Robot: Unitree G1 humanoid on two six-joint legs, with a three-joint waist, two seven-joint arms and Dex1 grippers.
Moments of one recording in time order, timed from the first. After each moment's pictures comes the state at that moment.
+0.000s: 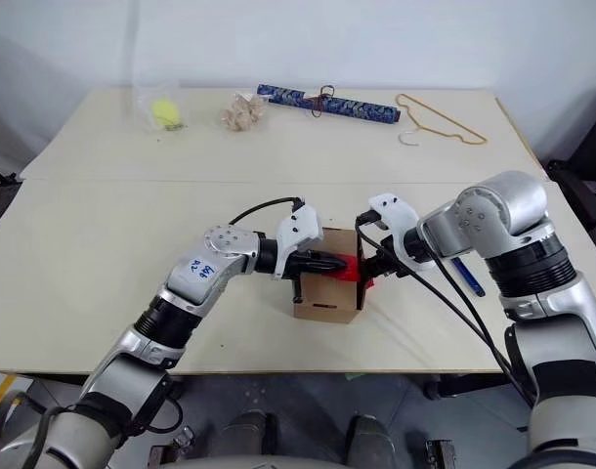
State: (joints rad) left arm -0.79 0.27 -0.37 0.16 -0.14 0.53 -0.89; right arm -1.05 -0.76 0.38 0.12 0.92 1.59 0.24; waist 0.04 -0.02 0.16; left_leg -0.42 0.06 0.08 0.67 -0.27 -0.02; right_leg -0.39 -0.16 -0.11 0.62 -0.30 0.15
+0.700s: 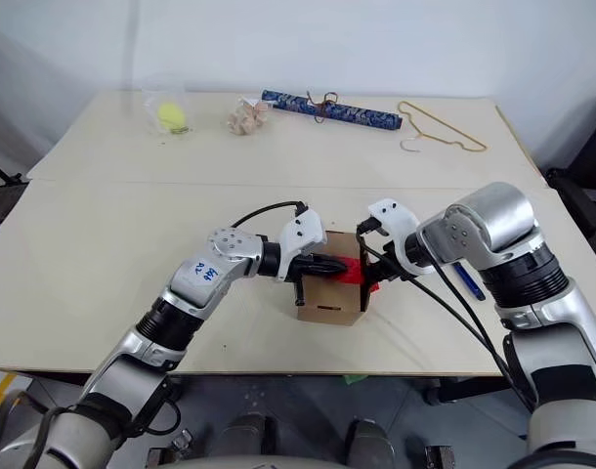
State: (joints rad) left arm -0.77 0.28 -0.39 0.15 -0.14 0.56 -0.87; right arm -1.00 -0.76 0.40 0.06 0.71 1.57 0.40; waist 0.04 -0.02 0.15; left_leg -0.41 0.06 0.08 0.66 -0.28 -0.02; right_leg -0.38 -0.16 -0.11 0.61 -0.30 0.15
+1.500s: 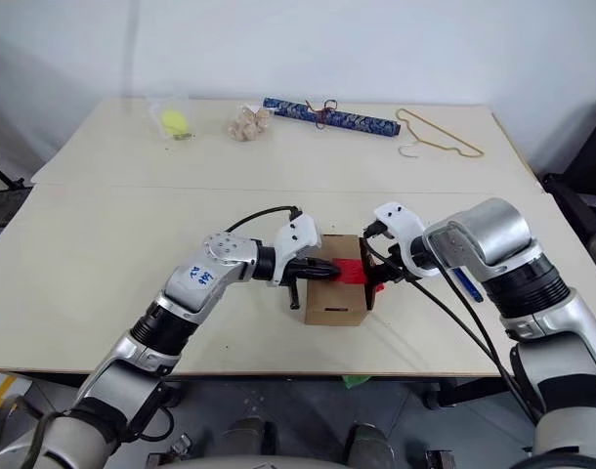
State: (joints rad) left arm -0.74 0.30 -0.39 0.12 -0.14 0.58 -0.86; right arm -0.94 -0.80 0.43 0.07 0.59 1.41 0.54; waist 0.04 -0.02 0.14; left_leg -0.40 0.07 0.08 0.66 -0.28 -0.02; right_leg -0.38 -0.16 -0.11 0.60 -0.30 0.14
